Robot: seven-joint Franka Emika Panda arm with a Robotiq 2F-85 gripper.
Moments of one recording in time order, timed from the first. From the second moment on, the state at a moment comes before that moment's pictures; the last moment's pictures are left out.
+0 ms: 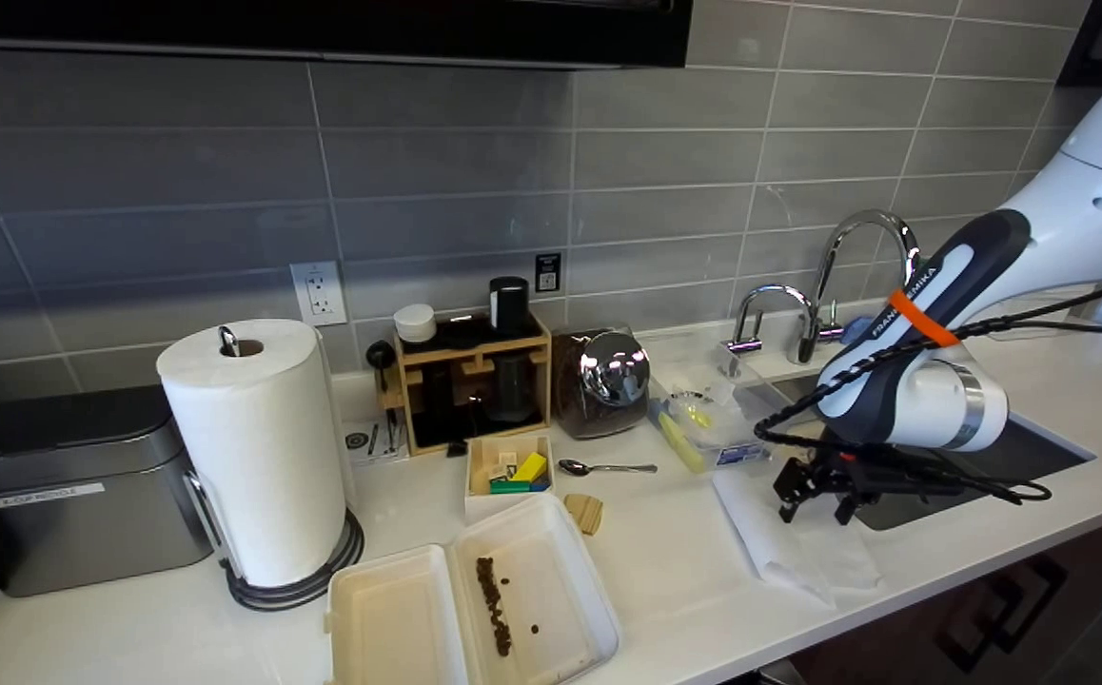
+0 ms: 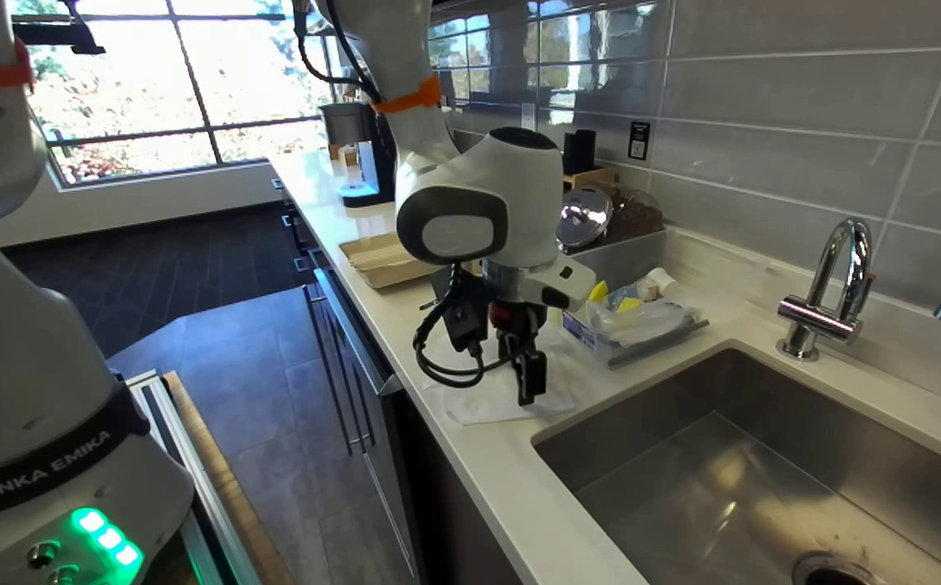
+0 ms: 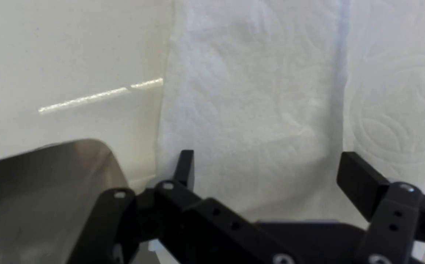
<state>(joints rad) -0.36 0.41 0.11 -2.50 0.34 2.95 -0.10</state>
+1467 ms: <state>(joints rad) 0.10 0.40 -0.26 -2.51 0.14 2.93 0.33</state>
